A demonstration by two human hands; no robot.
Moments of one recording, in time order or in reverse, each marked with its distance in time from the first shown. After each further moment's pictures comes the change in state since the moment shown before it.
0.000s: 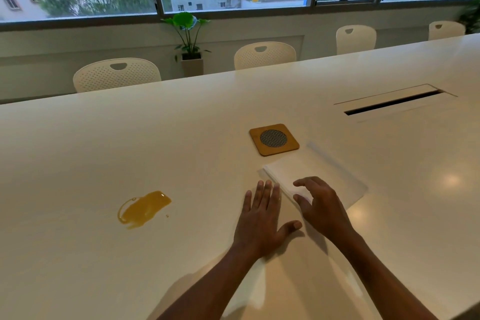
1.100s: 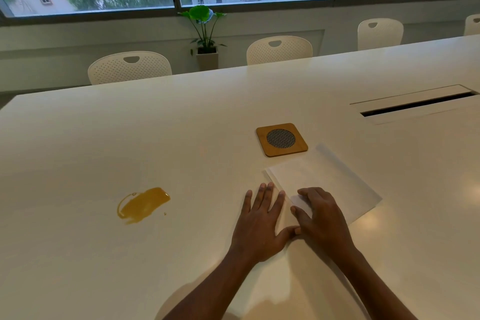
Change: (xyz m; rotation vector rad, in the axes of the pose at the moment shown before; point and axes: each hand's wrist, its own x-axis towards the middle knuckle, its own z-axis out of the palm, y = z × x) left_hand 0.012 -0.003 0.011 0.094 0.021 -0.037; right_hand -0.003 0.011 0.018 0.003 -0.043 0.078
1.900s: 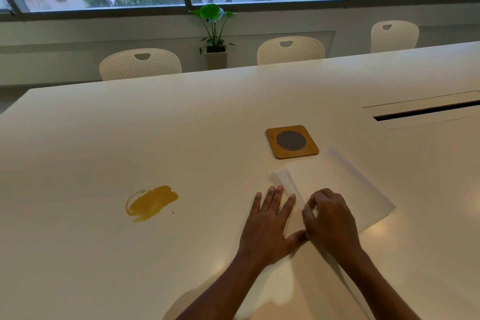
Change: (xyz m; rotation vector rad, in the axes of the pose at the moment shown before) left_hand 0.001 -0.001 0.003 -0.061 0.036 -0.007; right_hand 0.009 -0.023 -0.003 -0.160 0.026 0.050
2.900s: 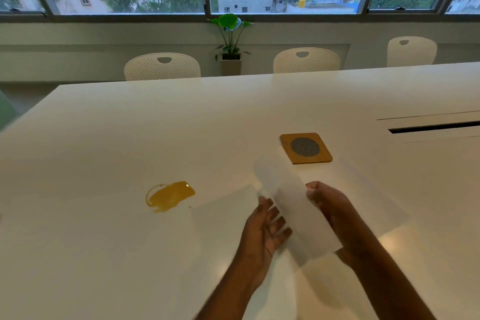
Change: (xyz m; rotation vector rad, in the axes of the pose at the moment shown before) left_hand -0.056 0.006 -0.058 -2.070 0.193 -0.622; right_hand -0.018 -0.079 -0.084 1.147 -0.554 0.225
